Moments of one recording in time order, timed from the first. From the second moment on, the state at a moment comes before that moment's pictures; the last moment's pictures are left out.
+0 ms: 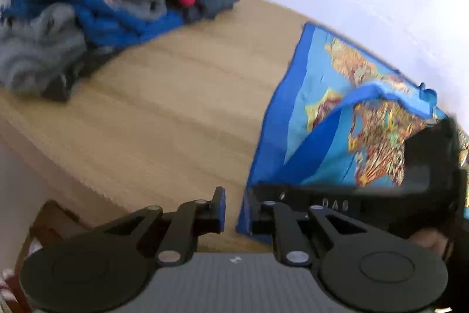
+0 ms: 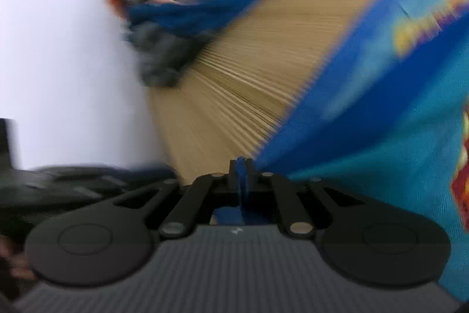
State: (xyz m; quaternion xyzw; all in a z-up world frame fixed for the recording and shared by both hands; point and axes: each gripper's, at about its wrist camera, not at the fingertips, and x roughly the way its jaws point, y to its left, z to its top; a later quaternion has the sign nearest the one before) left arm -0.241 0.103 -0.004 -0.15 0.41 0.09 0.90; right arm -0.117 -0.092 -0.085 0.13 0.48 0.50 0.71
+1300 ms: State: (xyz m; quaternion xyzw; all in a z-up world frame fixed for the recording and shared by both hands) left arm -0.133 0.030 -0.055 -0.08 0.48 -0.01 0.87; right arm 0.189 -0.334 -0.063 0.35 0.32 0.10 0.87
